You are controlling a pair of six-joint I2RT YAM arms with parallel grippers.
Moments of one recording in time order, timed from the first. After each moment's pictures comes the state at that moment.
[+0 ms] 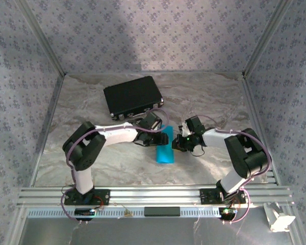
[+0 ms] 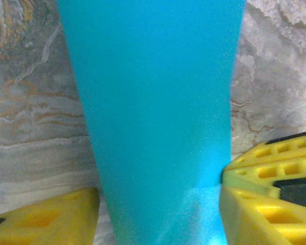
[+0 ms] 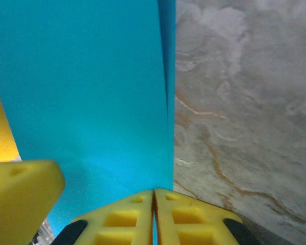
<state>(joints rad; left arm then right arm) -0.85 1.82 1.08 -0.31 0.22 -0.81 0.44 1.61 0.66 -0.19 -0.59 0.57</state>
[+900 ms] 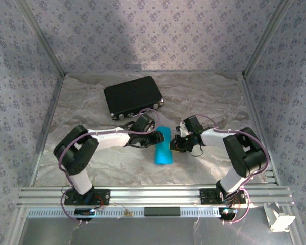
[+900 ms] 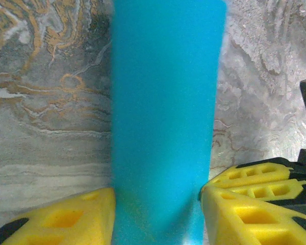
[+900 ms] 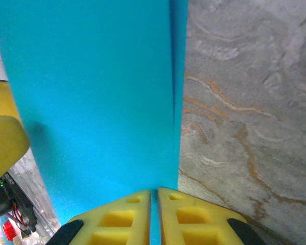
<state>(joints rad) -0.82 1.74 0.92 -0.10 0.24 -1.00 0.45 1.61 0.67 -0.19 -0.61 0.56</state>
